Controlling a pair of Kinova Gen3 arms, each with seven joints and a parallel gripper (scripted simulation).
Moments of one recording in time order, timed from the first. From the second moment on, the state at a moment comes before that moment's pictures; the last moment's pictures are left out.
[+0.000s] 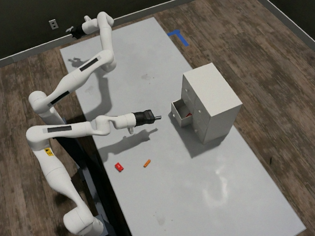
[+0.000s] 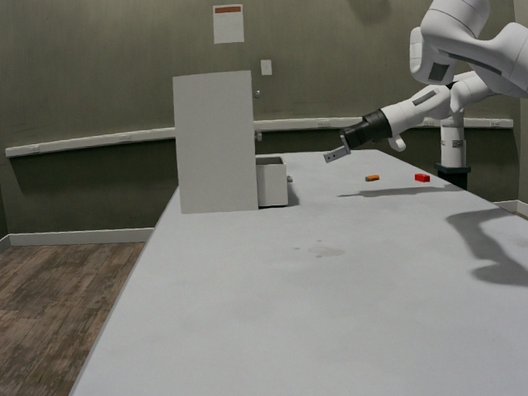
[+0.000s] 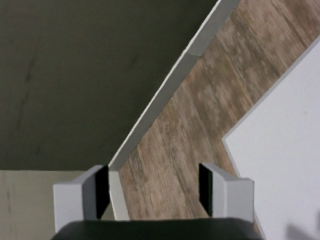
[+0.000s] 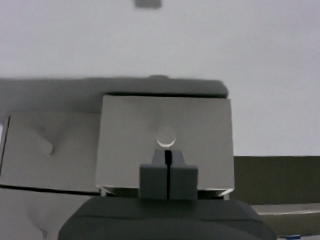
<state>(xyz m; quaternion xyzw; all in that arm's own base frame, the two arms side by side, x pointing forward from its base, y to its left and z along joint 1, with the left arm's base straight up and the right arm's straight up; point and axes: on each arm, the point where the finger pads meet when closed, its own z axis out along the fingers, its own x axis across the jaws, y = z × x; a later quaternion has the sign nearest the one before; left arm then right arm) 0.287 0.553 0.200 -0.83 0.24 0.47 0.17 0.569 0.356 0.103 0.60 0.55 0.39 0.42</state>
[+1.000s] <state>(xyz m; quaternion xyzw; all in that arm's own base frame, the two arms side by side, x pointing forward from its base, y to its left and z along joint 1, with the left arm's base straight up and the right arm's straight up) 0.287 0.553 0.200 -0.83 0.24 0.47 0.17 0.610 0.352 0.059 0.60 0.55 0.39 0.42</state>
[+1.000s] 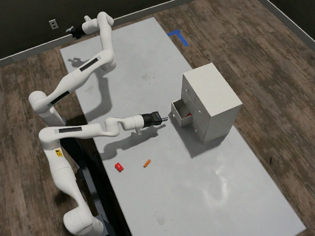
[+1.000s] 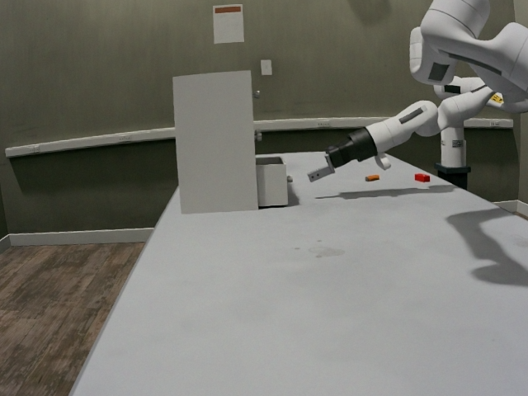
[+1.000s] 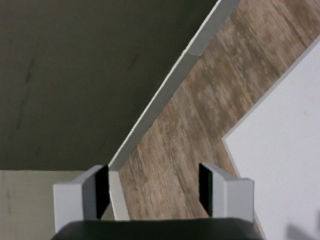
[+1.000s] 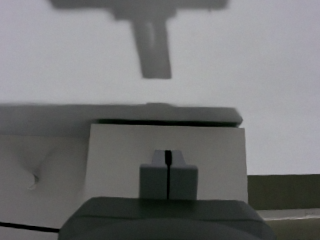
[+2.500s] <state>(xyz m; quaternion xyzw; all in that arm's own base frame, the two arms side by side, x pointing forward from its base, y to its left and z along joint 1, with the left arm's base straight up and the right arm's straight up) 0.287 0.553 0.200 -0.83 0.24 0.47 0.17 0.627 0.350 0.059 0.60 0.55 0.39 0.42</state>
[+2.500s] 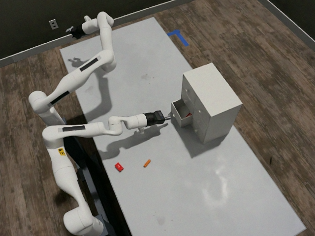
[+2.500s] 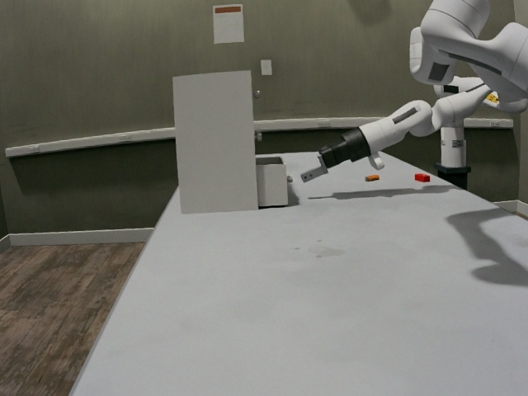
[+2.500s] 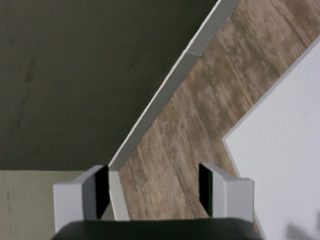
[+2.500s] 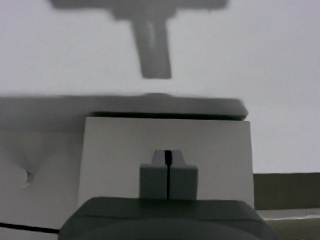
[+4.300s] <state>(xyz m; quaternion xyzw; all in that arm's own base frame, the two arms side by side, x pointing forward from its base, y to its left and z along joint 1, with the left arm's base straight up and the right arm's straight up) 0.287 0.553 0.200 -0.83 0.24 0.47 0.17 0.704 0.344 0.059 0.60 0.55 0.39 0.42</state>
